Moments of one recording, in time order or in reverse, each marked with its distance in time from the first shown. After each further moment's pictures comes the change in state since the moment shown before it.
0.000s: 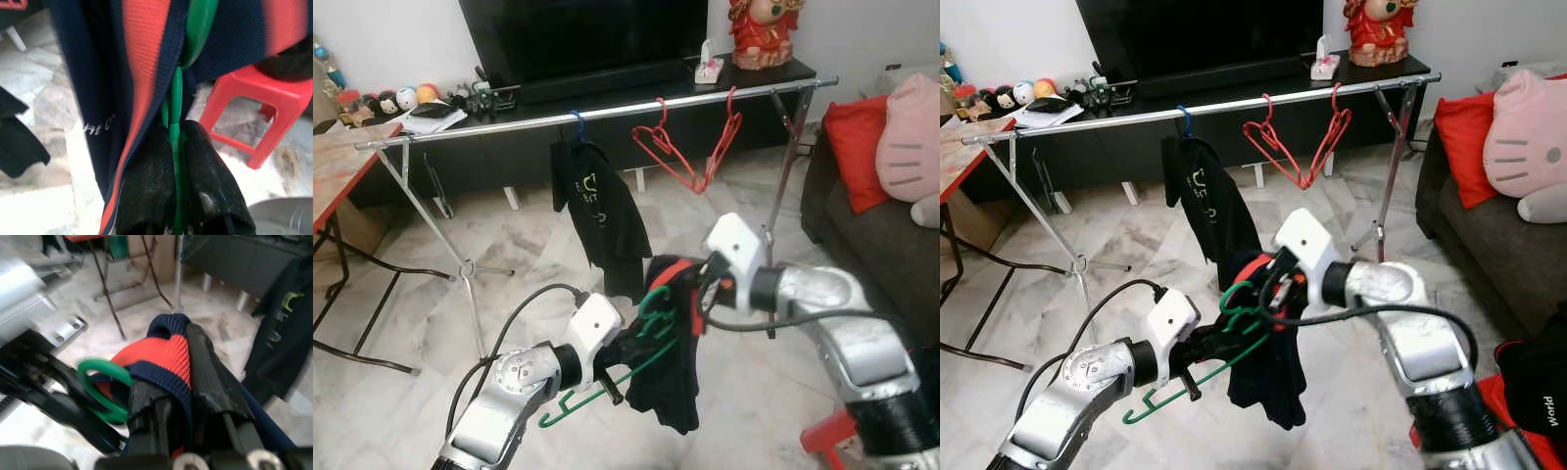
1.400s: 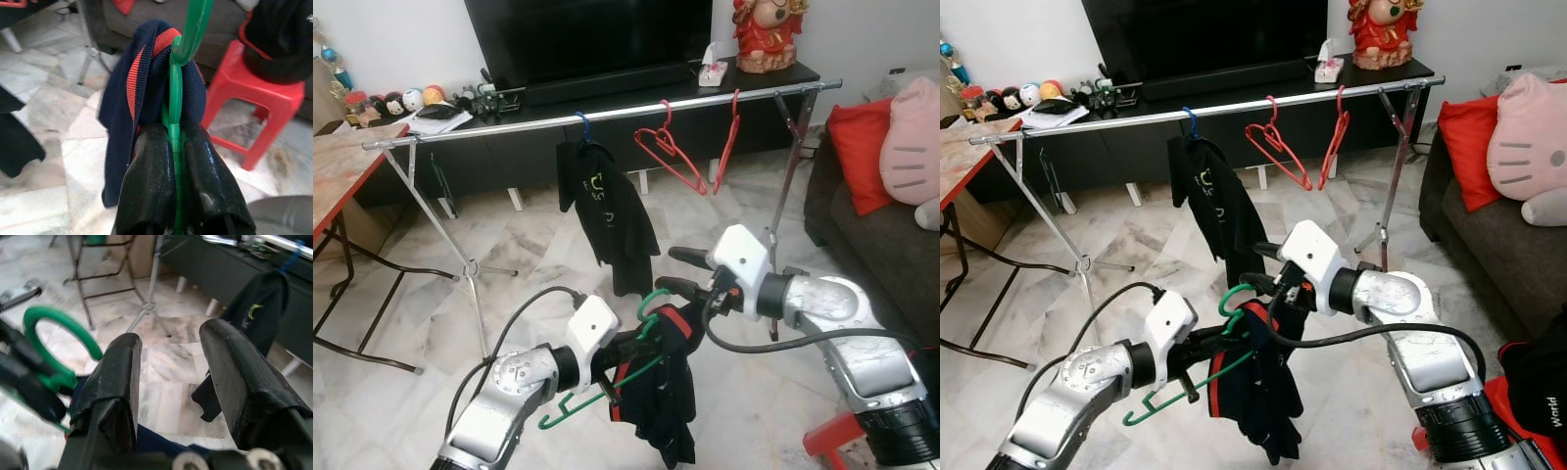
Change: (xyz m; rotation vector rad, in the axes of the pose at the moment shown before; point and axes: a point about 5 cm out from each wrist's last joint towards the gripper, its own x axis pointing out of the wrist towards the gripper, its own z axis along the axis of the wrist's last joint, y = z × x) left arm -0.003 0.003 -0.003 -0.013 -0.017 -0.041; right arm -0.020 -0.023 -0.010 -0.189 0.033 -0.081
